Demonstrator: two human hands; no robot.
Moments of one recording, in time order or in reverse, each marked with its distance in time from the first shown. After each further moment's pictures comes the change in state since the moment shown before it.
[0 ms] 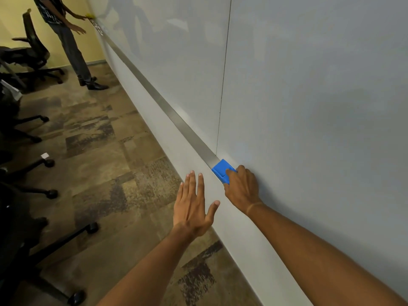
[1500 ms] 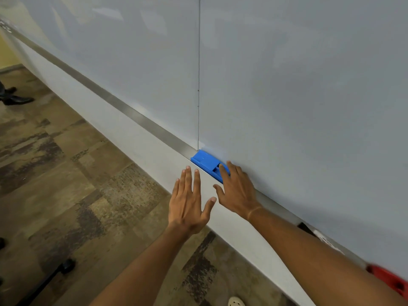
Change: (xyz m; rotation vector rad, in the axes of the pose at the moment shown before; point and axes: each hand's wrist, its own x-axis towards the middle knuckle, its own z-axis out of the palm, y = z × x) left_hand 0.034 -0.044 0.010 -0.023 -0.057 0.285; right_hand -0.021 -0.022 0.026 -0.022 -0.037 0.153
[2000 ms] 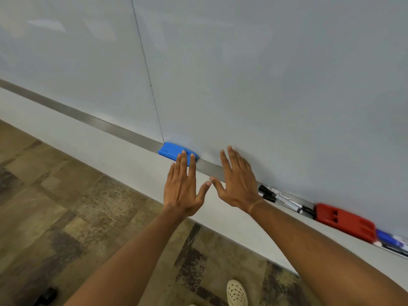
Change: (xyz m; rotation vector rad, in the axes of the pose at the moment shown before) left_hand -0.021 0.063 -0.023 -0.043 0.013 0.272; right_hand -0.113 0.039 -0.039 0.036 0.197 0.211
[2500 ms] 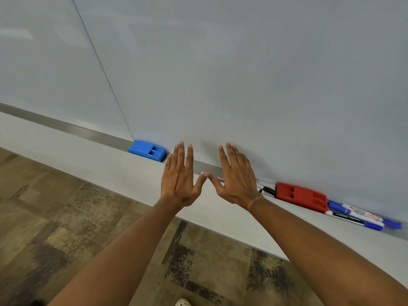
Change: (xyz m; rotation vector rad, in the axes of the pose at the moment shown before) left_hand 0.002 0.083 0.011 0.047 0.008 0.099; right_hand -0.064 0.070 -0.032 -0.028 0.007 0.088
